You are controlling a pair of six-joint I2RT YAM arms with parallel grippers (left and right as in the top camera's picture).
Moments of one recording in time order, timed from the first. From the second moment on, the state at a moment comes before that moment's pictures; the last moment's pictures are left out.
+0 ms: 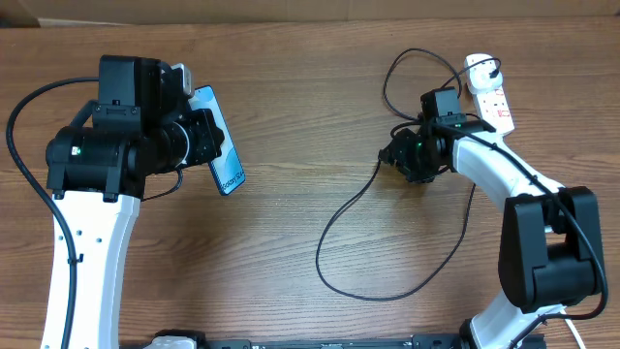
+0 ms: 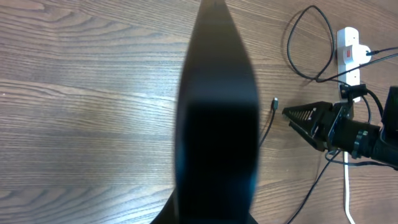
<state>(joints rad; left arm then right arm) -0.09 1.38 1.61 -1.23 0.26 -0.37 0.15 1.85 1.15 -0.56 -0.32 0.68</state>
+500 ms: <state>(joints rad) -0.09 1.38 1.61 -1.23 0.26 -0.37 0.20 1.85 1.10 -0.46 -0.31 0.70</state>
